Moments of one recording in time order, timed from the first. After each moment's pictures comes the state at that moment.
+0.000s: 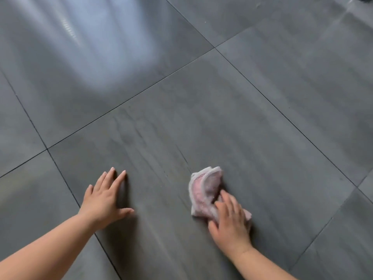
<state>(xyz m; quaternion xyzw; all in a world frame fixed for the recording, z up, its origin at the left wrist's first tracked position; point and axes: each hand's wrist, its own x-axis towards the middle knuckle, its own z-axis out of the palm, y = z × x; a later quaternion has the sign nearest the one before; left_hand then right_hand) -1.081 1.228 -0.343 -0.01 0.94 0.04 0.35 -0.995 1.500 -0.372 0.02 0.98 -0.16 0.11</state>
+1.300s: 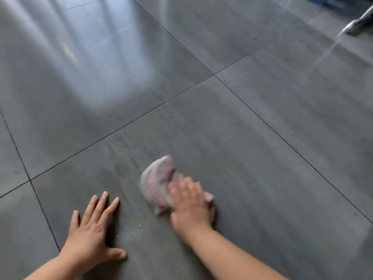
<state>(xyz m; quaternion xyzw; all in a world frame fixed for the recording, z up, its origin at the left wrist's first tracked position) -1.093 1.214 -0.372 0.02 0.96 0.12 0.26 -1.111 1.434 -0.400 -0.05 1.00 -0.03 0.04</state>
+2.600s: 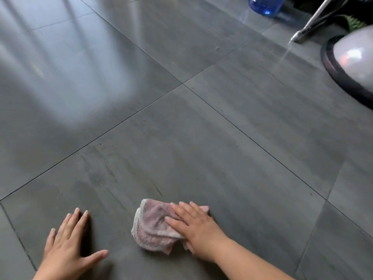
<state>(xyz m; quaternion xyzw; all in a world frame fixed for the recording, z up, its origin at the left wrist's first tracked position) -1.079 1.222 -0.363 -0.05 0.96 0.16 0.24 -1.061 1.514 -0.379 -0.10 0.98 -0.03 0.18</state>
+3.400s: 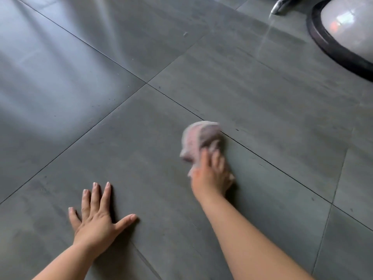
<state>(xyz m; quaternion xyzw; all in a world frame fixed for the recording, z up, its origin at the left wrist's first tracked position) -1.183 1.371 -0.383 -0.05 0.96 0.14 0.23 -1.189 1.594 -0.388 0.30 0.93 -0.19 0.02</state>
